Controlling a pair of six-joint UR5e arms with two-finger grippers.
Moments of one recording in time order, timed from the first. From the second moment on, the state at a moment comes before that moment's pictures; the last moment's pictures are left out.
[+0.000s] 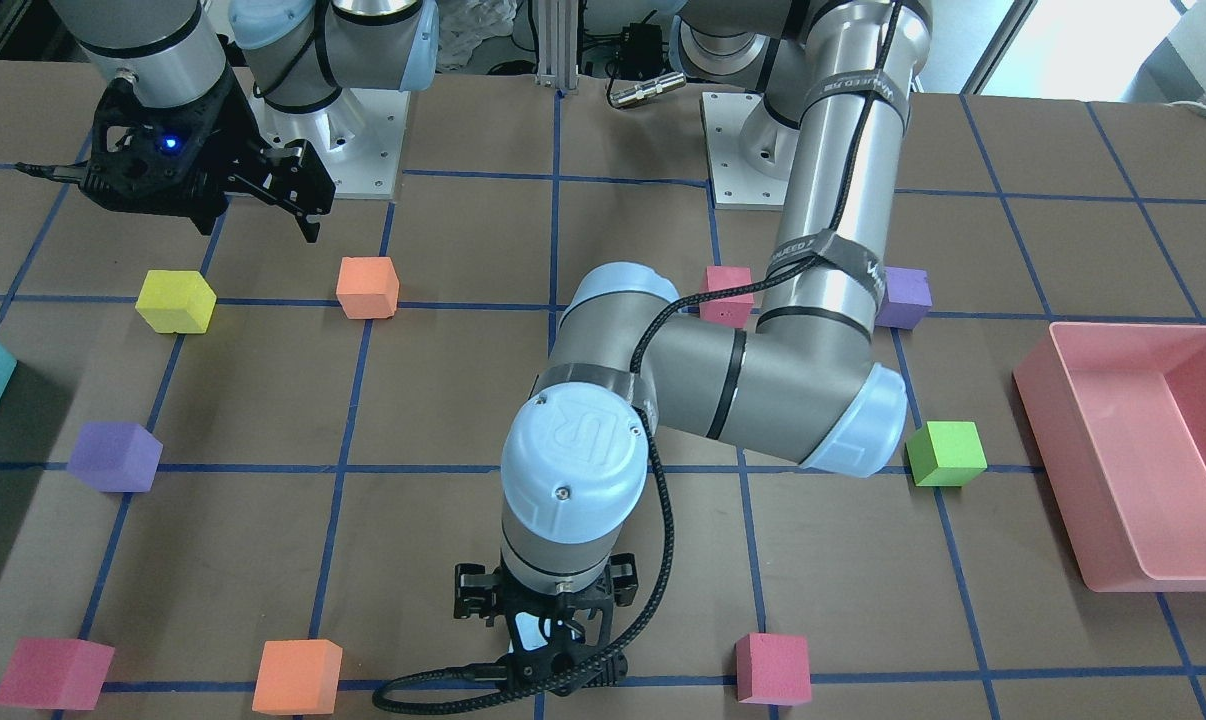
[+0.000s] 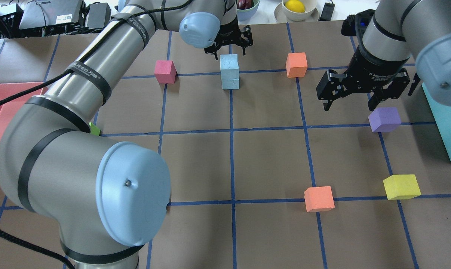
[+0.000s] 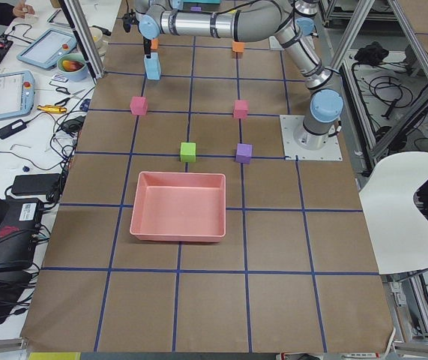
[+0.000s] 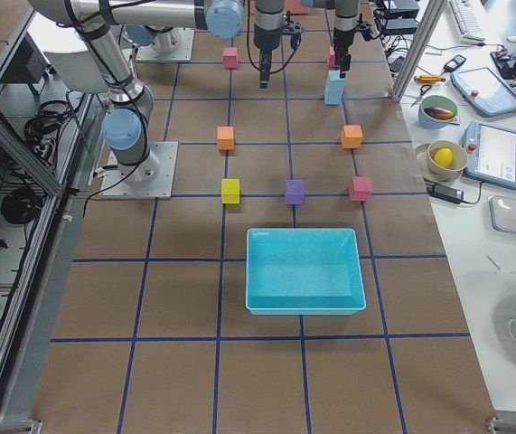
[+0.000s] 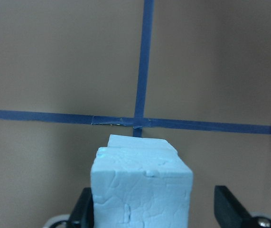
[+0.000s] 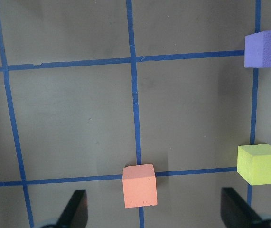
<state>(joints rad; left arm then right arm) -1.85 -2.35 -0.91 -1.35 1.52 -0.35 1.55 -1.66 1.69 -1.57 -1.58 0.03</state>
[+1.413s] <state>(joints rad) -1.61 -1.65 -1.35 -1.78 1.63 0.15 1.55 -1.66 1.70 -1.57 -1.58 0.02</state>
